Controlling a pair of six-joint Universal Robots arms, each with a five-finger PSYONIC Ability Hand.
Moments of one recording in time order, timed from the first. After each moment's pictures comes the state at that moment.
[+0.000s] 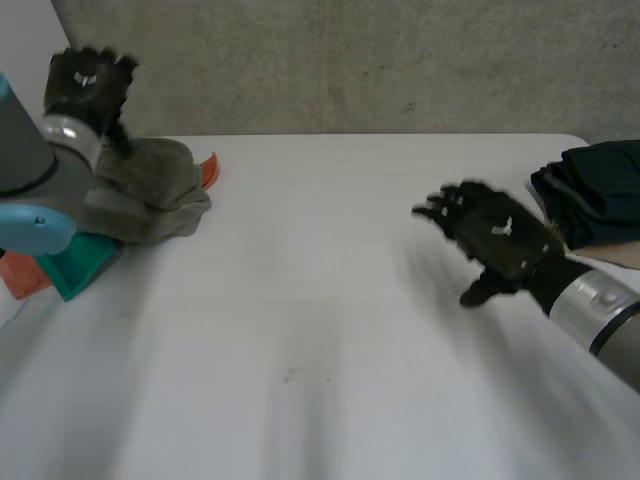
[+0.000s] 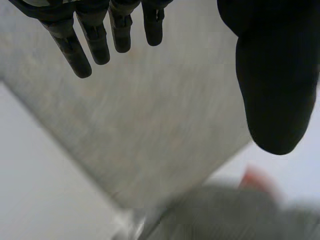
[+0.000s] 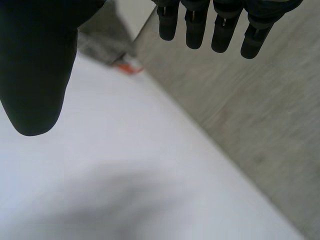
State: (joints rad) left arm 4.56 -2.22 -0.99 3.32 -1.55 3.59; right arm 1.68 -1.37 1.89 -0.33 0.88 2.63; left_hand 0.17 0.20 0.21 0.20 0.05; right_hand 0.23 0.21 0.21 0.21 0.04
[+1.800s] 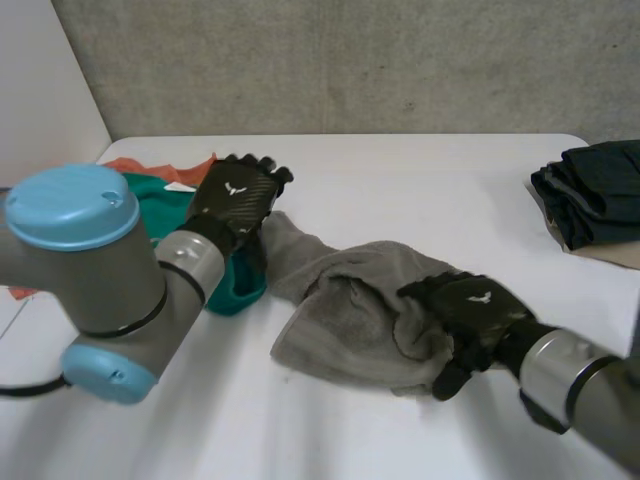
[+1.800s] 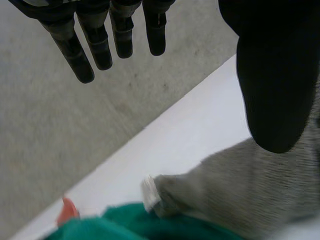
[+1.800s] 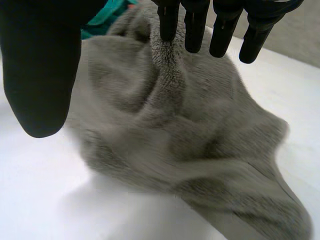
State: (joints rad) left arm 4.17 -1.99 -1.47 3.38 -1.52 3.47; right arm 1.94 -1.44 1.87 0.09 1.26 2.91; left_hand 0.27 0.26 0.26 0.26 0.08; right_hand 0.24 0.26 0.26 0.26 0.09
